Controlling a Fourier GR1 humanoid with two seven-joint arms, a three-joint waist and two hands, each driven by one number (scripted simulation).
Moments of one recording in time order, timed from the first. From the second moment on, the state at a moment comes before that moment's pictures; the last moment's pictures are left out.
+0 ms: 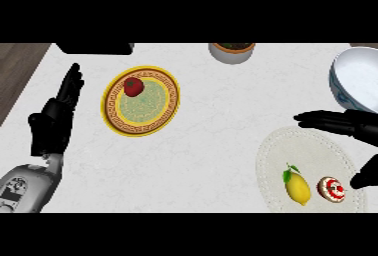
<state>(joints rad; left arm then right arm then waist) -0.27 0.45 -0.22 -1.54 0.08 0.37 0.14 -0.39 -0.95 0.44 -1.30 0.22 0.46 -0.75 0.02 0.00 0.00</state>
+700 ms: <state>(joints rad) -0.24 0.41 -0.17 -1.52 0.05 0.34 0.10 -0.40 -0.87 0.63 -1.35 0.51 0.44 -0.65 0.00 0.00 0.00</state>
